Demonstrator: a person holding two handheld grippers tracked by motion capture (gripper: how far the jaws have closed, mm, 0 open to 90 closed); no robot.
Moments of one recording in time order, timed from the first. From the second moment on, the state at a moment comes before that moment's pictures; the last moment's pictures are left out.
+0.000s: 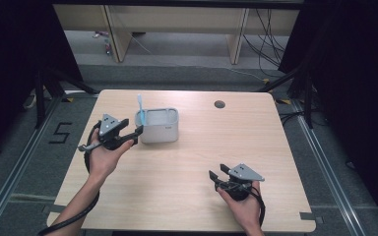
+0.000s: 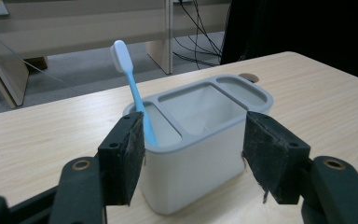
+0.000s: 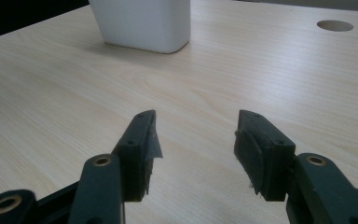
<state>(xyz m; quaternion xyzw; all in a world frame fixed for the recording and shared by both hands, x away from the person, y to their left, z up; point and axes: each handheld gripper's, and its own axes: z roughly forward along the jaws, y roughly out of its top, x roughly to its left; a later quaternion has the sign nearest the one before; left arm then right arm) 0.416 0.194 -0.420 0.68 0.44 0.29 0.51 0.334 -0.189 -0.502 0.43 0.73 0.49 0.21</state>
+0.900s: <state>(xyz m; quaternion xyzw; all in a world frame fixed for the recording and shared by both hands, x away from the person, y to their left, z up) 0.348 0.223 -0.478 0.69 0.43 0.30 0.49 0.337 -0.190 -0.503 0.41 0.74 0.49 0.21</state>
